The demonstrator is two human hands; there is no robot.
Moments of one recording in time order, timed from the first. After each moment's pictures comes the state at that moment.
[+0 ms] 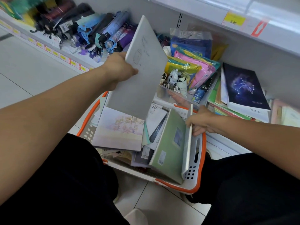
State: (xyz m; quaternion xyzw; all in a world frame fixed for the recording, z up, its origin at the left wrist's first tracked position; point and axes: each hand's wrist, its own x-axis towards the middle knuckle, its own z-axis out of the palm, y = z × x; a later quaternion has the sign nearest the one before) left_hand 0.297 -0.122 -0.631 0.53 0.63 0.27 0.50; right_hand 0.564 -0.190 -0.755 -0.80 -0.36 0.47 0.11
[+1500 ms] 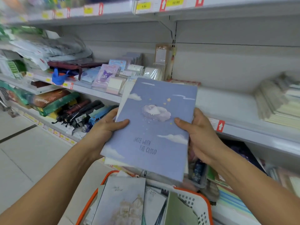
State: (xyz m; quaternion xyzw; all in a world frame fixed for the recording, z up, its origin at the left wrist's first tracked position) left_hand 0.286 -0.093 -0.542 0.50 0.38 0.45 0.64; right_hand 0.537 -0.137 -0.545 -0.42 -0.45 0.49 0.62
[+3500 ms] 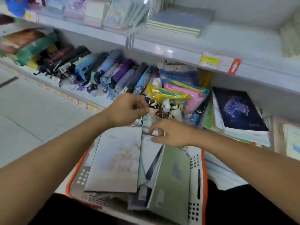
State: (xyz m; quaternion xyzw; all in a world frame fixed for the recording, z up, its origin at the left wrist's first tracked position) left_hand 0.328 -0.089 -0.639 0.81 0.46 0.19 0.32; right_hand 0.523 -0.143 -0.677 -0.50 -0.81 0.29 0.05
